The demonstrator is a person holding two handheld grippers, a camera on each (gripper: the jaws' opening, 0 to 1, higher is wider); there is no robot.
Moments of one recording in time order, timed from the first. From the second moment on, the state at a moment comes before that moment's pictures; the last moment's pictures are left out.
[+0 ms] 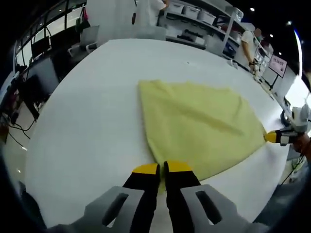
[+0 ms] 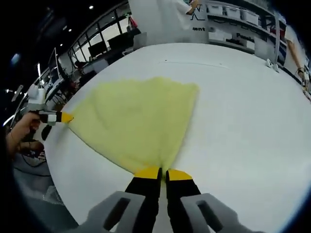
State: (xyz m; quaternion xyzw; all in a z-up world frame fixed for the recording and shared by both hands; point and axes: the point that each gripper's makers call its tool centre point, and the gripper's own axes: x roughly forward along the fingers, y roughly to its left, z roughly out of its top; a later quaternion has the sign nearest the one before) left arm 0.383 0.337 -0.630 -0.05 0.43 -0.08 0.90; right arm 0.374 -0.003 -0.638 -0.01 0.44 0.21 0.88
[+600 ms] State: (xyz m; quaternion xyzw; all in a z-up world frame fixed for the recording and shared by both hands) left arm 0.361 0.339 -0.632 -0.06 0.42 -0.06 0.90; right arm 0.353 -0.004 -0.638 -0.02 0.44 0.21 0.87
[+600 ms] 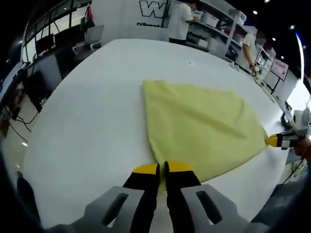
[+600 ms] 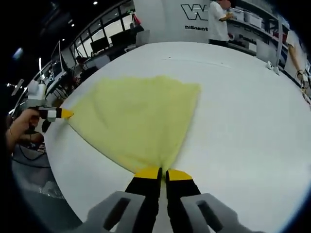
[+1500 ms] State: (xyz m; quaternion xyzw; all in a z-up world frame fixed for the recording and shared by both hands) left arm 0.374 0.344 -0.600 -0.06 0.37 -0.06 0.93; right arm 0.360 -0.004 -0.614 0.02 0.39 0.19 0.90
